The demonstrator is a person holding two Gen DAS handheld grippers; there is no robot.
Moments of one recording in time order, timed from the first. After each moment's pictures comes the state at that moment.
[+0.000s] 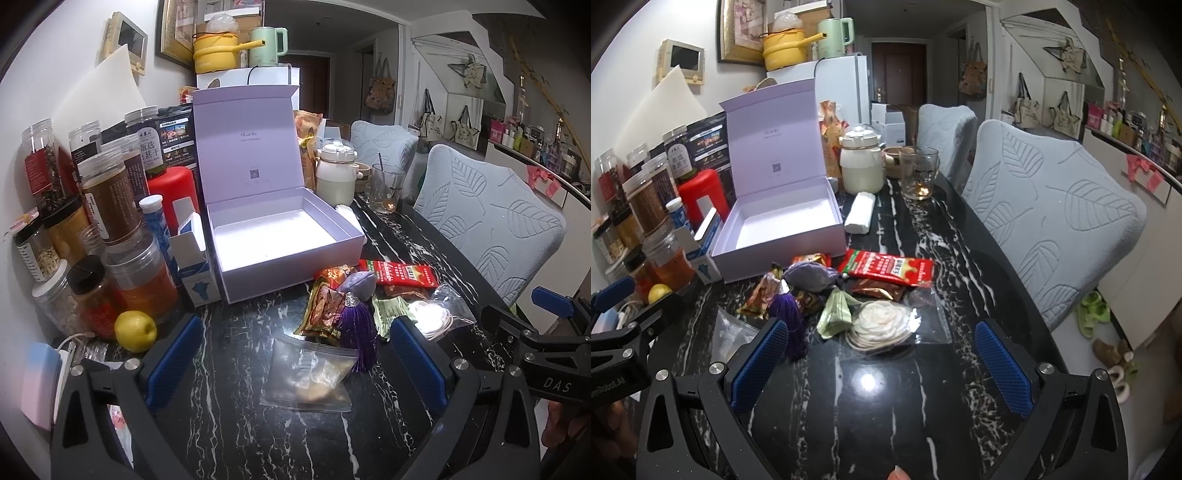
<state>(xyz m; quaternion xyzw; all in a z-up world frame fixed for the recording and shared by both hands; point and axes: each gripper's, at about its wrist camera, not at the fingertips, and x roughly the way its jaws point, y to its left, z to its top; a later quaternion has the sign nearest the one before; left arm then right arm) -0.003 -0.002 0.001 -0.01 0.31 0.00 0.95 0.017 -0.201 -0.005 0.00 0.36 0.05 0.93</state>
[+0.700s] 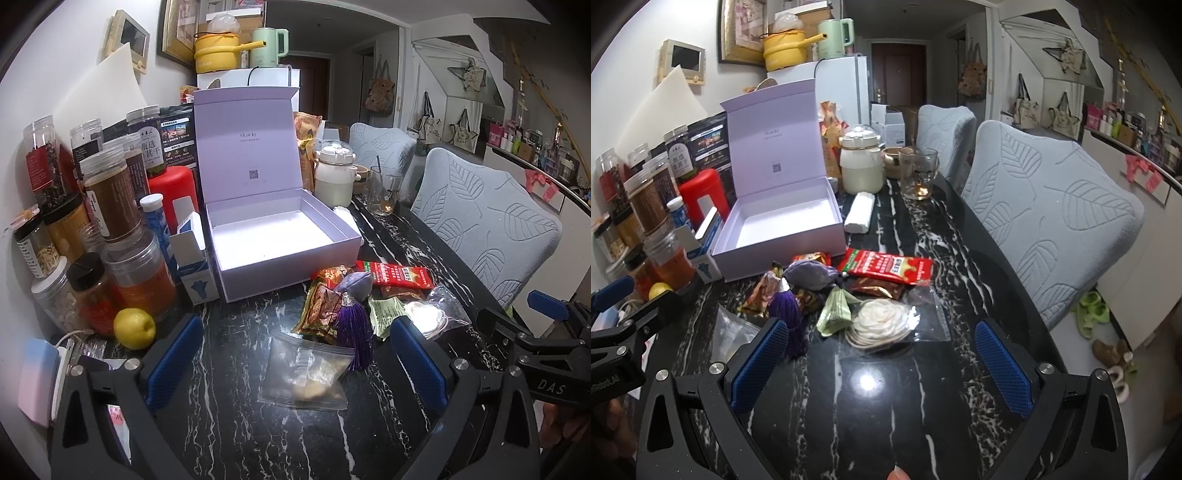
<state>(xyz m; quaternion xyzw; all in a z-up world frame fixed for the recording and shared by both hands) -0.006 -0.001 0.005 -0.01 0.32 0.00 0.95 0.014 -0.203 -0.005 0.00 0.36 0.05 0.93</state>
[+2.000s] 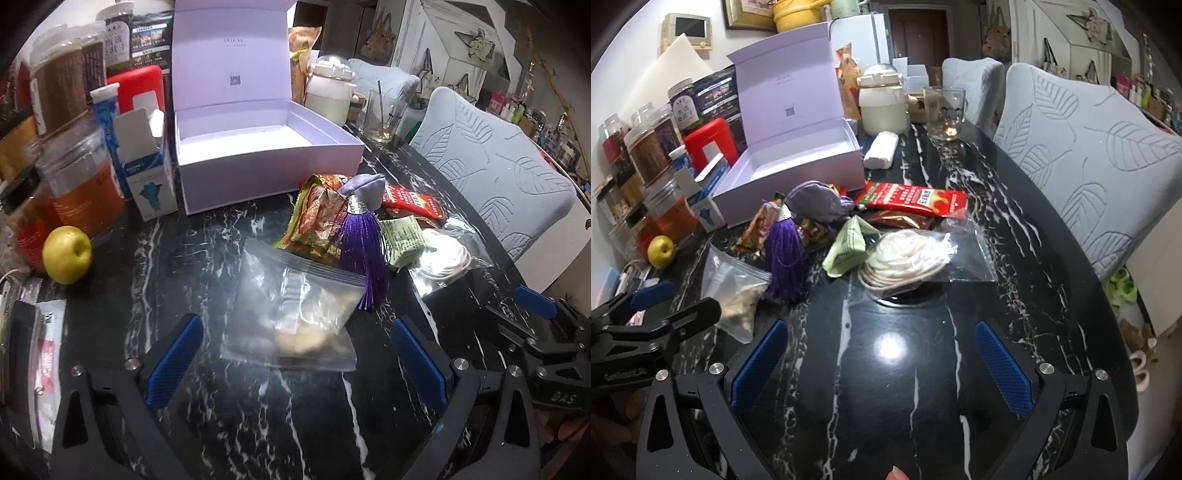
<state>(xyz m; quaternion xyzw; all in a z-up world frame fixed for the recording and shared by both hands) 0.027 0.003 -0.088 -0.04 0.43 -0.04 0.90 0.026 -0.202 -0.077 0.02 0.42 0.10 0.90</state>
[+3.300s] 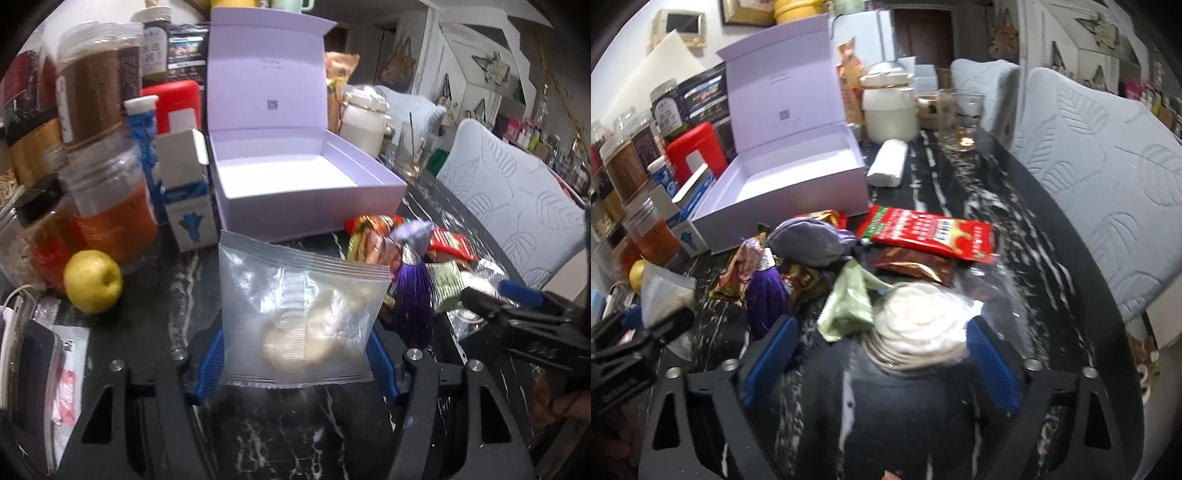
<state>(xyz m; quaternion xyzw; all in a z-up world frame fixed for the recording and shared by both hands) 0.038 0.047 -0.073 -0.06 0.38 0.00 0.92 0.089 -0.175 -0.084 0.01 0.42 0.11 0.90</state>
